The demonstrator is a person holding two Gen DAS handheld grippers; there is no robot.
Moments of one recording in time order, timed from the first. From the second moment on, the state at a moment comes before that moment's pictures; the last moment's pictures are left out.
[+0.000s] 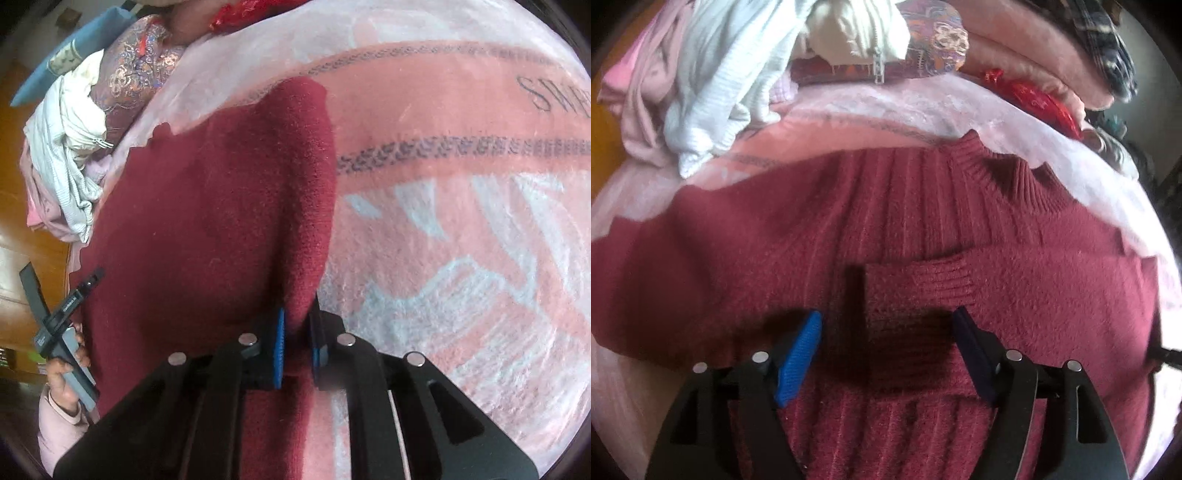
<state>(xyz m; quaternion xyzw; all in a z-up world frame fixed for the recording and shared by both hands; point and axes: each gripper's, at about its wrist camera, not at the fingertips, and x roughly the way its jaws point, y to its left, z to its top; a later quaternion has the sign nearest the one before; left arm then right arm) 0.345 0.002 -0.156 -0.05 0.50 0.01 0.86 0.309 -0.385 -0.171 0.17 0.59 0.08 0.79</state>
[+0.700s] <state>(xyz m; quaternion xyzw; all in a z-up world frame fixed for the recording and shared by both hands) 0.333 -0.028 -0.156 -0.06 0.51 -0.04 0.85 0.317 -0.336 -0.168 0.11 0.58 0.09 0.80</state>
